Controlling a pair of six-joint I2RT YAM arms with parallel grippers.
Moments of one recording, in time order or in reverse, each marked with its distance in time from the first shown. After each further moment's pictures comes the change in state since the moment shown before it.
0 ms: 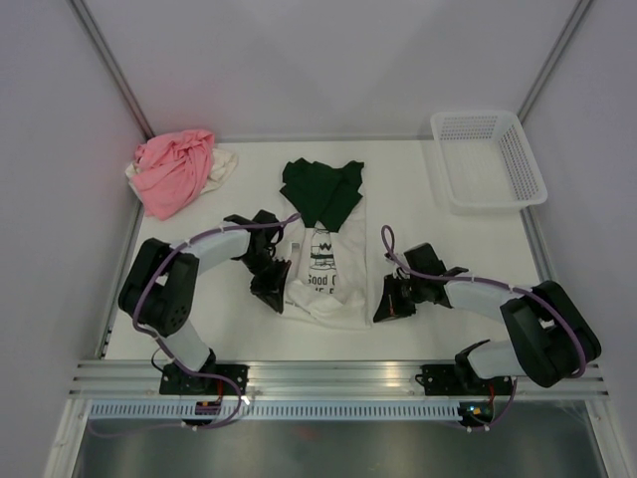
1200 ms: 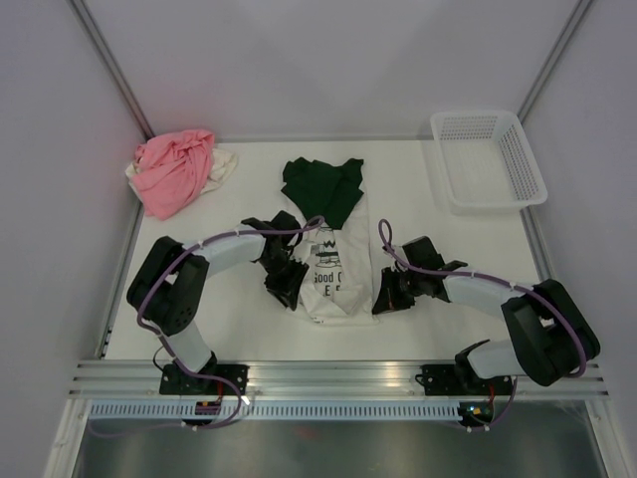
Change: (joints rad) left arm -0.126 0.035 0.040 0.112 -0.081 0.070; right arm 0.000 0.004 0.062 -0.028 0.044 -0.054
